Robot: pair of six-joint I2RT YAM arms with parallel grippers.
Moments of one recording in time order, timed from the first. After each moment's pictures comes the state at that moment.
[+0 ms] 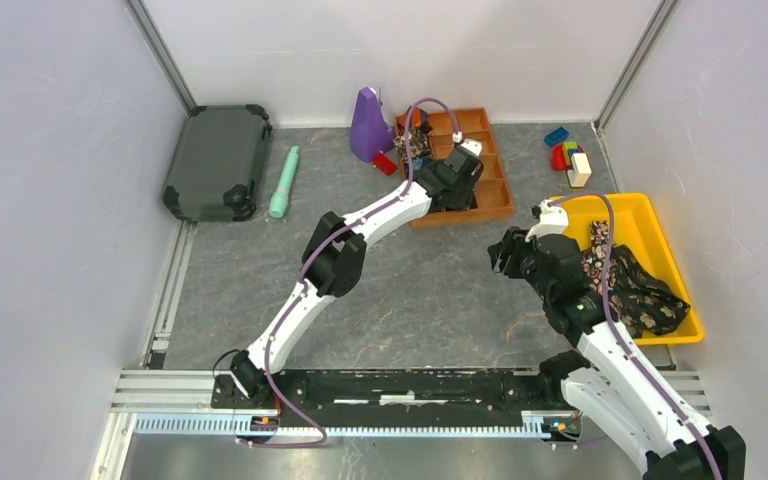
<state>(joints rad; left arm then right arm) -0.81 2.56 2.33 -0.53 -0.22 -0.28 0.37 0.72 0.49 -0.20 0.12 0.39</state>
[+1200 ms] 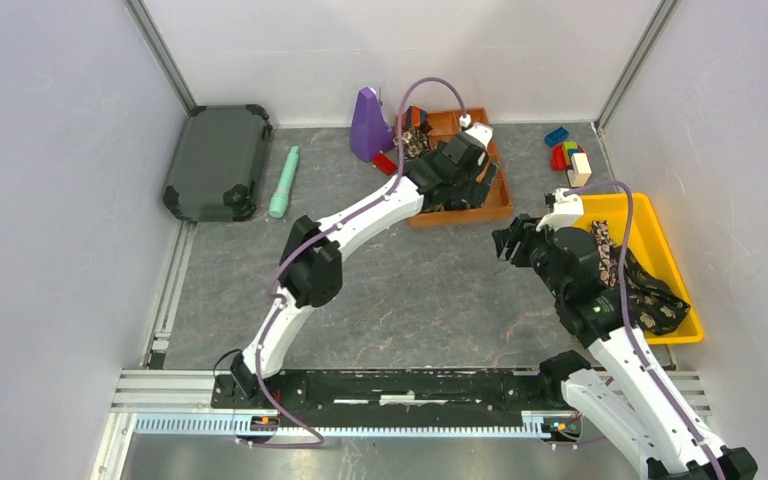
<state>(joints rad) -0.86 2.35 2.22 -0.56 -0.25 -0.21 0.37 0.67 0.62 -0.27 0.11 0.36</state>
